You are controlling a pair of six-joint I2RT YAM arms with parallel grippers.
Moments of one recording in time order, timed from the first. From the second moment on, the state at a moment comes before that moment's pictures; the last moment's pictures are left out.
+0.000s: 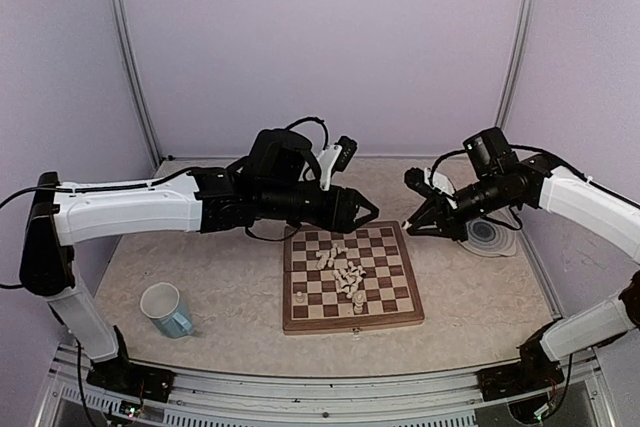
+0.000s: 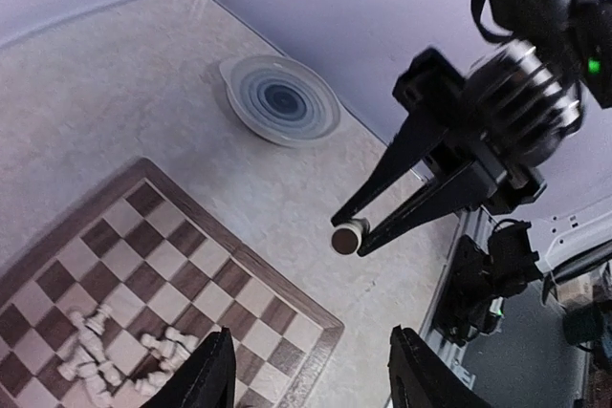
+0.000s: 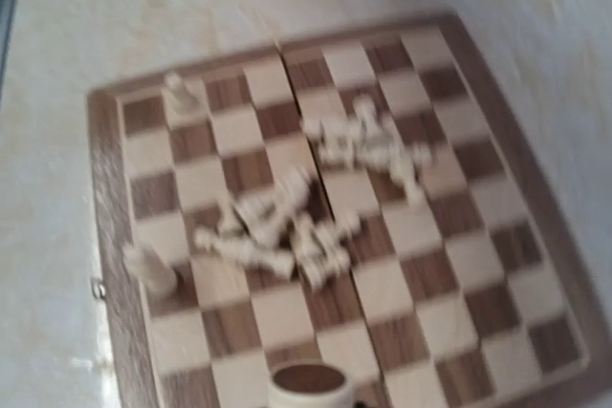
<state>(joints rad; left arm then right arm) -1.03 1.67 1.39 -0.13 0.11 -0.43 0.44 1.30 1.07 -0.68 -0.67 -0.71</state>
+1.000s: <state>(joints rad) -0.97 1.77 1.26 0.12 0.44 -0.65 0.68 1.42 1.24 -0.73 -0.57 -0.72</state>
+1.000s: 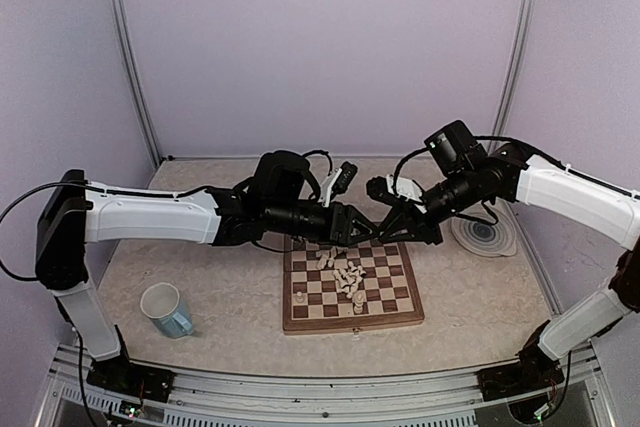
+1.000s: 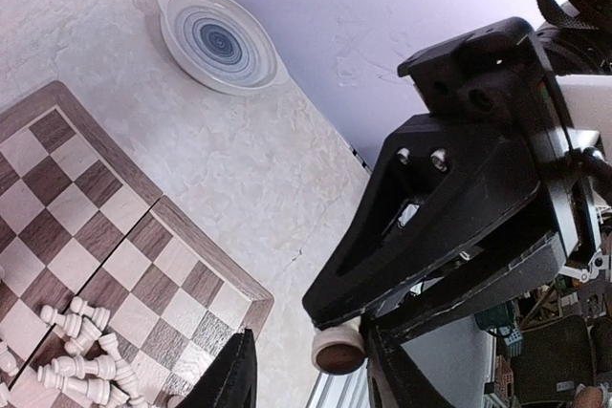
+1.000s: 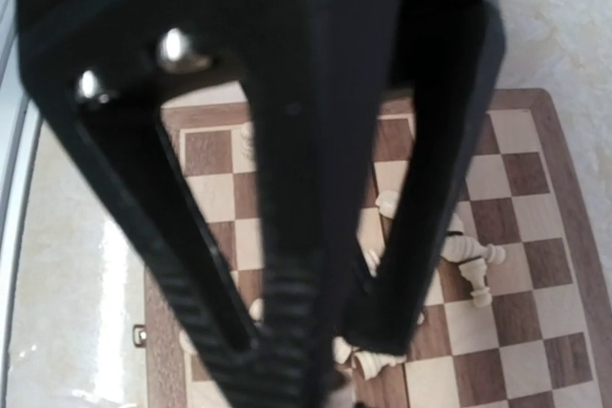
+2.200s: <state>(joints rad) -0.85 1.77 1.00 0.73 0.56 -0.92 0.38 1.41 1.23 -0.55 -1.06 -0.52</state>
